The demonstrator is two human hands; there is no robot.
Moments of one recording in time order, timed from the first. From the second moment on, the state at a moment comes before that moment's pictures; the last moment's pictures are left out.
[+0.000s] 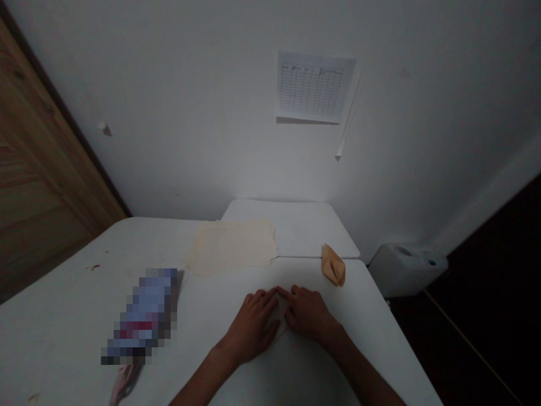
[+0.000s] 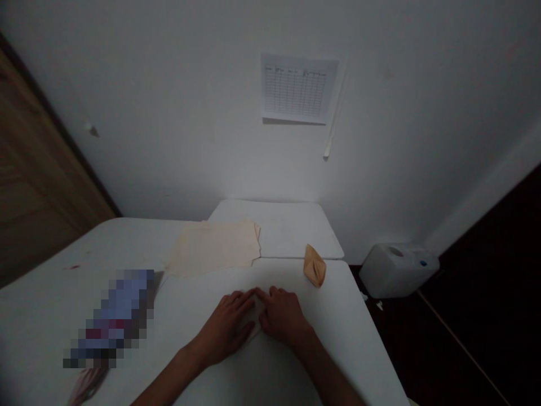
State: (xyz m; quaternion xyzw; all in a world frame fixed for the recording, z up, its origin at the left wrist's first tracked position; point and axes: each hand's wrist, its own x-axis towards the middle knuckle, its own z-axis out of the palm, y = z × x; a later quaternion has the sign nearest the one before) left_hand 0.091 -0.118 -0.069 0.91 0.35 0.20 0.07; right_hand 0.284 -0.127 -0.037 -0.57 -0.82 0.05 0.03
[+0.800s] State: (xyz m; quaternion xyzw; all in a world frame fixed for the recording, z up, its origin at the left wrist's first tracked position) left_hand 0.091 -0.120 -0.077 0.91 0.36 0.21 0.05; right_hand 0.311 -0.170 -0.053 -0.57 -0.82 0.00 0.06
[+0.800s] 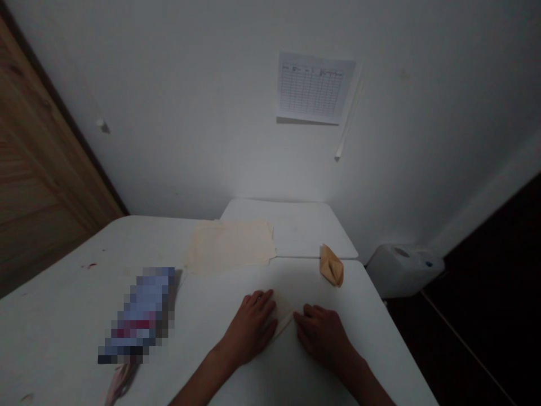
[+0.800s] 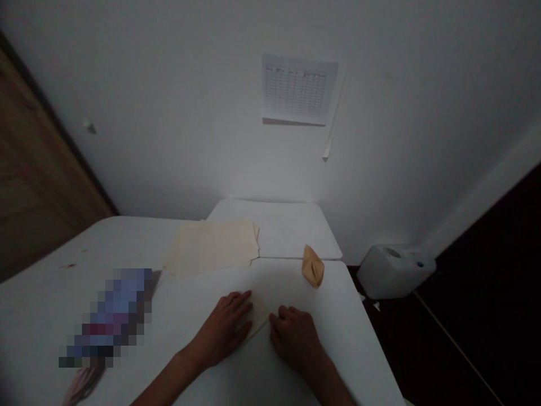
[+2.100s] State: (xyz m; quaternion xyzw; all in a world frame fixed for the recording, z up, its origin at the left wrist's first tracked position) left_hand 0.083 -0.124 -0.087 0.90 0.39 0.21 0.05; right_hand 0.286 -0.118 -0.034 -0.56 -0.83 0.05 0.02
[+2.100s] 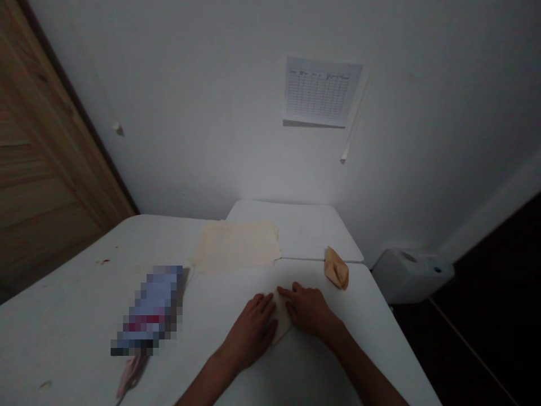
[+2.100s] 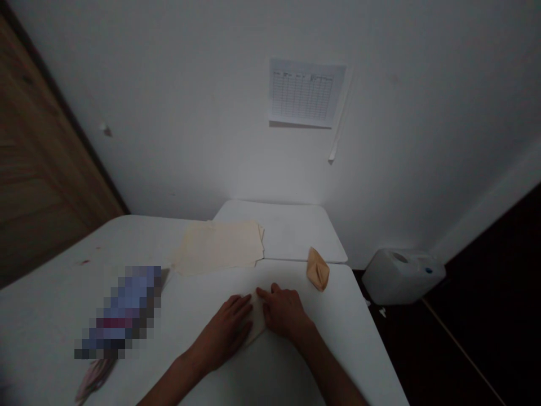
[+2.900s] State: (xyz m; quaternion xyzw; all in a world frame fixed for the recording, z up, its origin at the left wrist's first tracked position) left_hand 0.047 -0.136 -0.077 0.91 0.38 0.18 -0.01; right_hand 0.285 -0.120 -0.035 -0.56 -0.82 0.05 0.02
